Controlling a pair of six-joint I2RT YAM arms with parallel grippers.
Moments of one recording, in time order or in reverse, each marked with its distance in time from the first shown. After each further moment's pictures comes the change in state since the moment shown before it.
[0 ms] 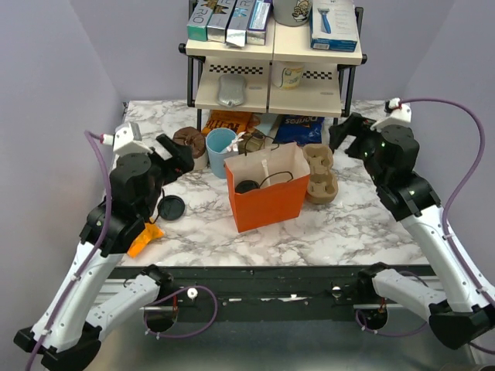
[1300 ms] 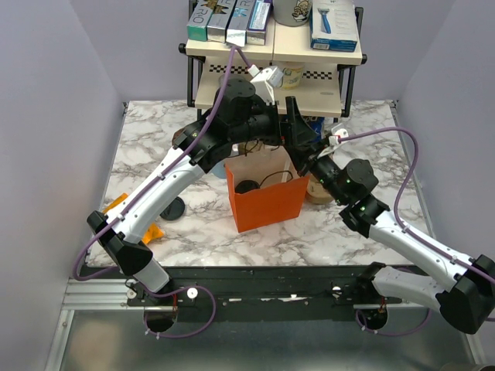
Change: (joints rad) left arm -0.220 0.764 0.637 0.084 0.690 0.007; right arm 0.228 0.053 -0.445 0.793 -0.262 -0.253
